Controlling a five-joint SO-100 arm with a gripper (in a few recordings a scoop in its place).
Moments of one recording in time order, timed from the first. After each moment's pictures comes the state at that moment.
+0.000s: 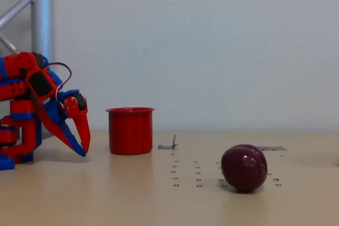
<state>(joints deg) -1.9 184.6 170.2 72.3 2.5</state>
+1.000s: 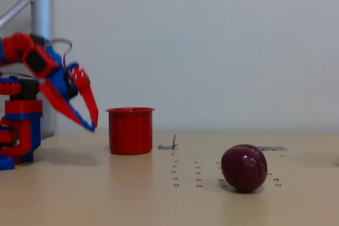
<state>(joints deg) 13.1 162.3 150.7 60.2 -31.4</state>
